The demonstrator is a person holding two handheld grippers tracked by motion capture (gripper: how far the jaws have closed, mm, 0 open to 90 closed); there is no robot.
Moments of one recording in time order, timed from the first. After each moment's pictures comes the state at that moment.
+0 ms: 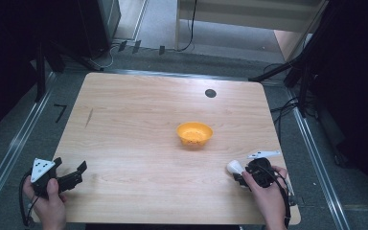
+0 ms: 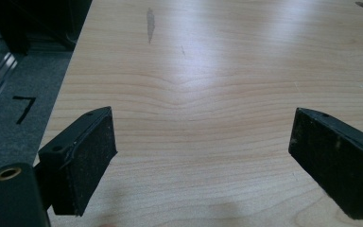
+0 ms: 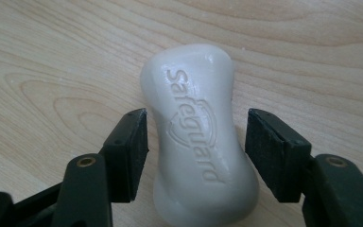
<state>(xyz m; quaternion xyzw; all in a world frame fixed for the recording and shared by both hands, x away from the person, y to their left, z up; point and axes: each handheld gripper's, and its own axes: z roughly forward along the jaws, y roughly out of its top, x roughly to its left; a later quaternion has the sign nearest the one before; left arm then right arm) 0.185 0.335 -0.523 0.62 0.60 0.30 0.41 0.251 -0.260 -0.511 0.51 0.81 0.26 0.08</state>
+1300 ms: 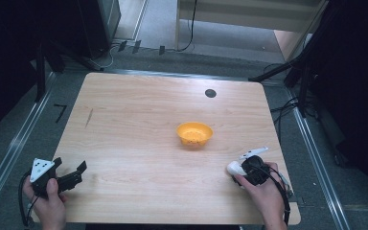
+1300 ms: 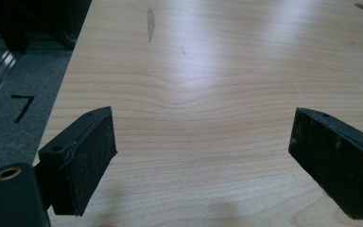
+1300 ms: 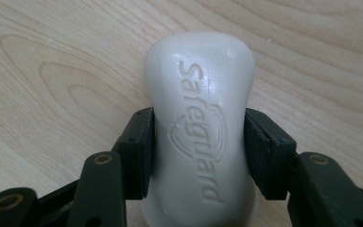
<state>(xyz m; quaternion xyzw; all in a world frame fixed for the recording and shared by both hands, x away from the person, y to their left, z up) 0.185 0.336 -0.523 0.62 0.60 0.30 0.41 0.261 -0.251 -0.513 0.45 0.87 0.20 0.08</state>
